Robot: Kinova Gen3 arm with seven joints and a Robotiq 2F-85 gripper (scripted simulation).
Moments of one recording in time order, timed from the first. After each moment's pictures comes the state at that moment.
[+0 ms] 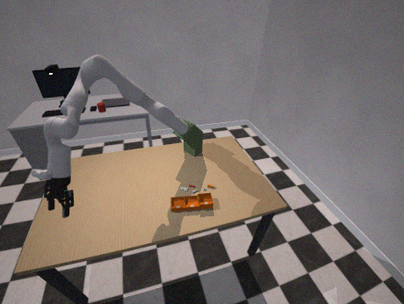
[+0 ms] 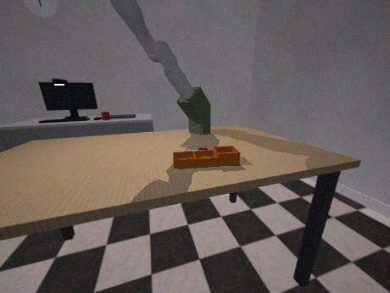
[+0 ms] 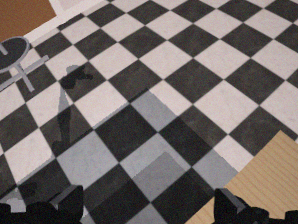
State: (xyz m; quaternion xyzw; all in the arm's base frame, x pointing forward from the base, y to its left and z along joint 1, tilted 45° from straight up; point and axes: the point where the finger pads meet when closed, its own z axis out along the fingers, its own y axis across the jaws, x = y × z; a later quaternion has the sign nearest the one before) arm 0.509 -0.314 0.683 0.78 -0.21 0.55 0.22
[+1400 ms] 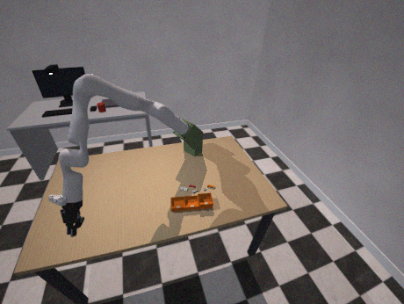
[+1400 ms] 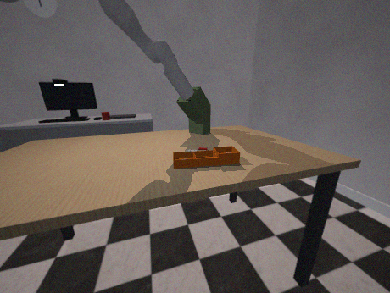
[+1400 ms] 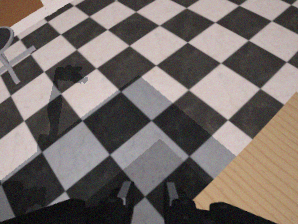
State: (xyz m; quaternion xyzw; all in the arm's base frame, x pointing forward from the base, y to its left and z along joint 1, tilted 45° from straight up) arm 0.562 -0.396 0.584 0.77 -0.22 0.55 0.22
